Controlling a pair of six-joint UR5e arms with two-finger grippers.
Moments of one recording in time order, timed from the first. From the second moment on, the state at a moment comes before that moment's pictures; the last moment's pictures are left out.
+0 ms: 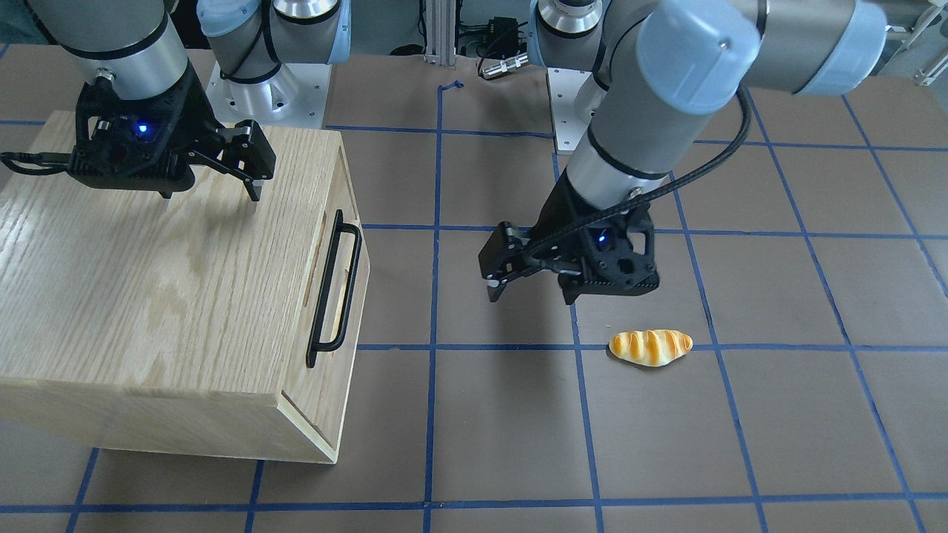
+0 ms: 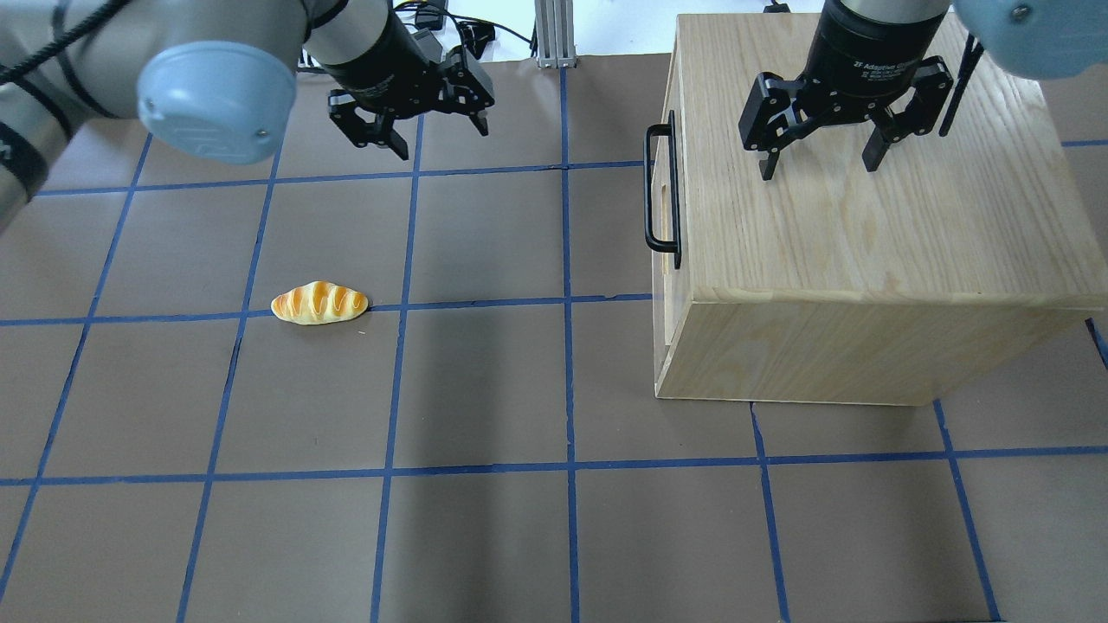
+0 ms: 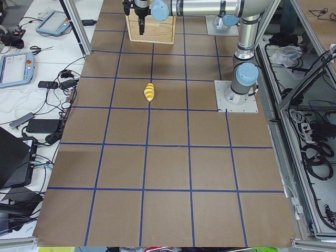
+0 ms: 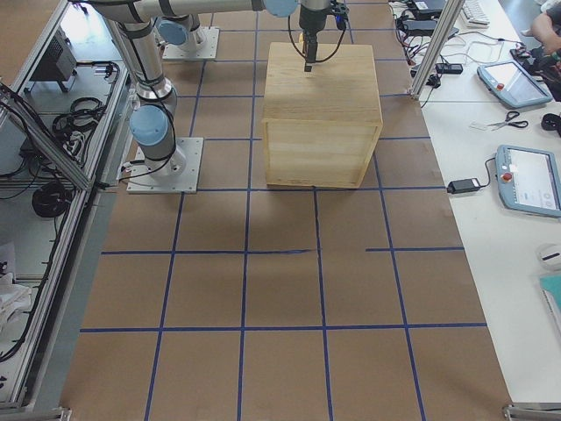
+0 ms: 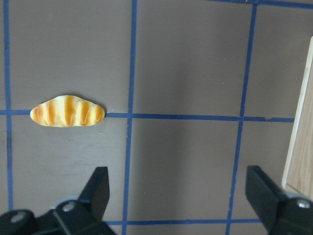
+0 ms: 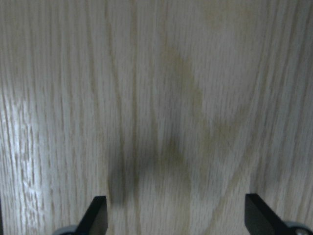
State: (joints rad) left arm -1.70 -1.83 -1.47 -1.22 1.33 -0.29; right arm 1.60 -1.49 1.43 -1.47 -1.61 0.02
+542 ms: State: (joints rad) left arm -1.81 -1.94 -1.42 -1.09 1.23 -0.46; right arm 1.60 -1.49 1.43 -1.47 -1.61 0.02
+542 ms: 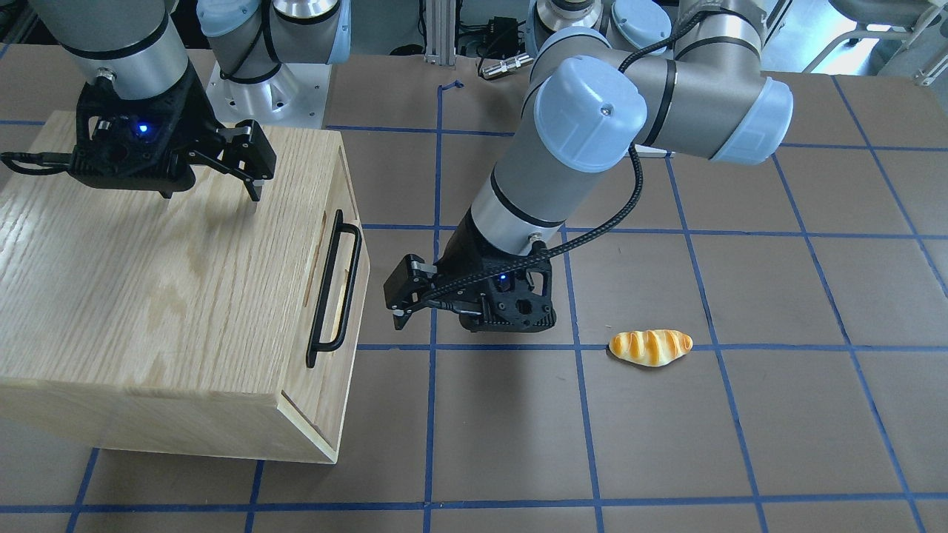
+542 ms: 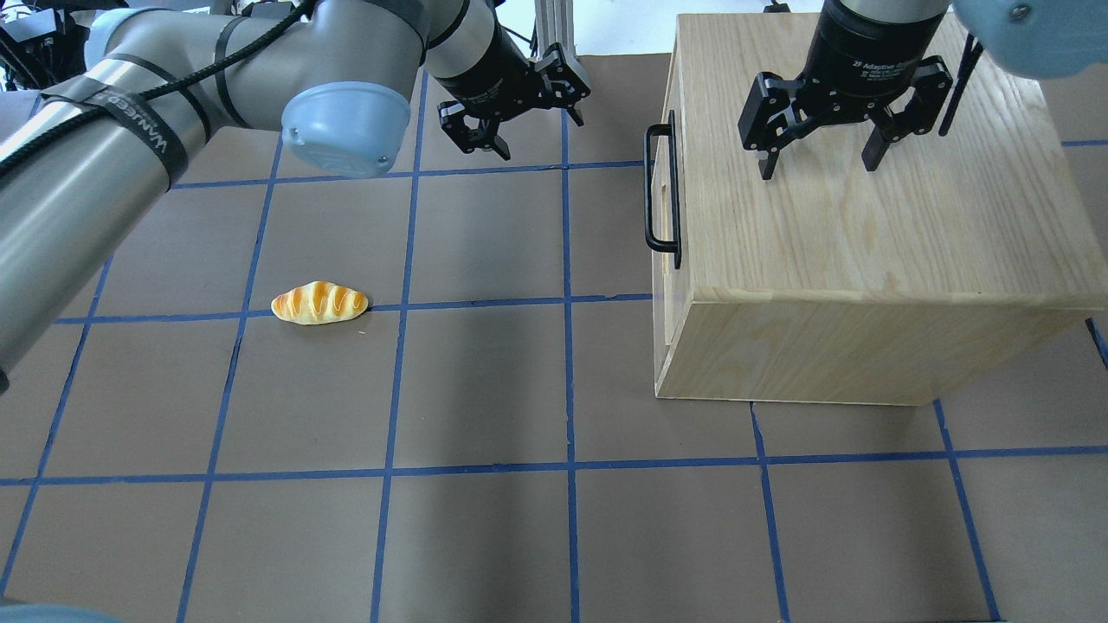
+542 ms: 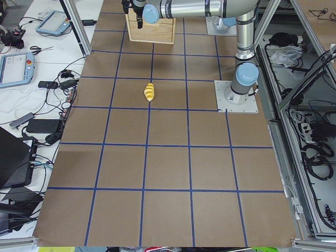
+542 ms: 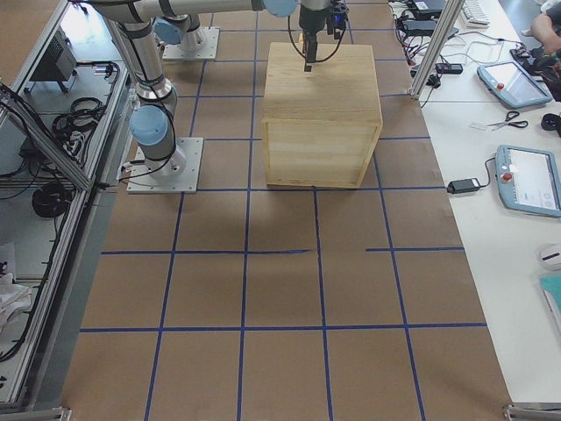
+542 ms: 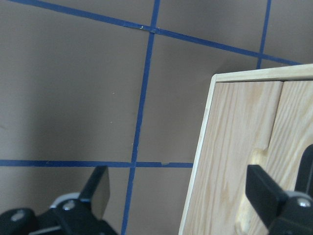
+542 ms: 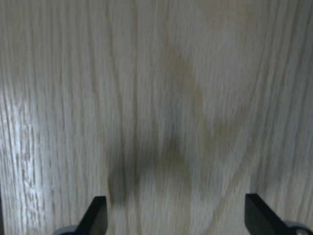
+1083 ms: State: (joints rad) left arm -1.86 -1.97 -1.42 -1.08 1.21 -0.46; right arm 1.60 -1.49 1.43 -1.47 -1.61 0.02
